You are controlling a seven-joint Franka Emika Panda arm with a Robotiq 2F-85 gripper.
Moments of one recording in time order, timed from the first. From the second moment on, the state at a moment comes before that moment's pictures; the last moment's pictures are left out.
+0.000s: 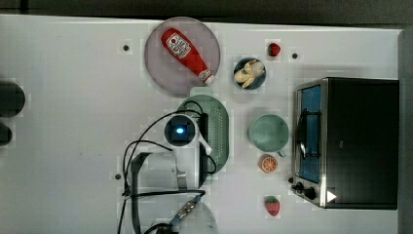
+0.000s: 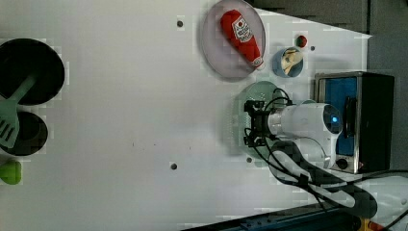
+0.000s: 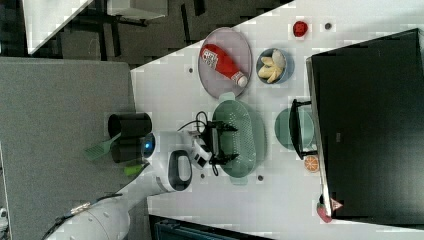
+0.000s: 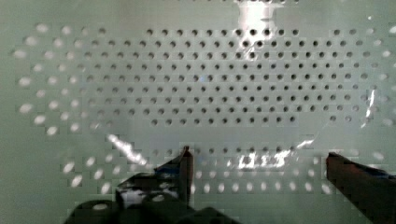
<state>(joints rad) 0.11 0.42 0.06 -2.40 0.04 1.17 0.91</state>
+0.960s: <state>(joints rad) 0.44 0.53 0.10 -2.21 0.16 1.08 1.07</state>
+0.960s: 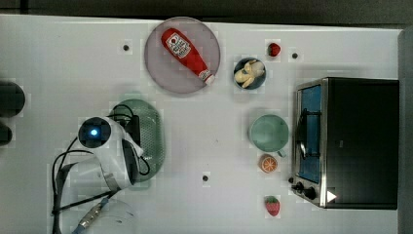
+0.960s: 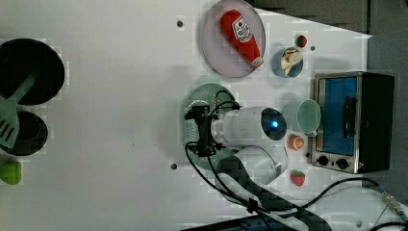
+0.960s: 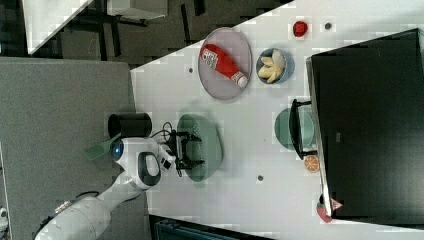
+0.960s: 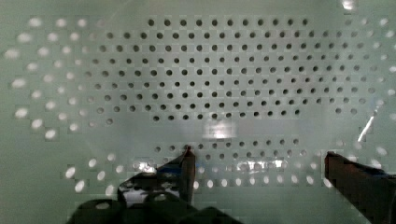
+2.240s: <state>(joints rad) 0.60 0.67 0.09 -1.94 0.24 1.05 1.22</state>
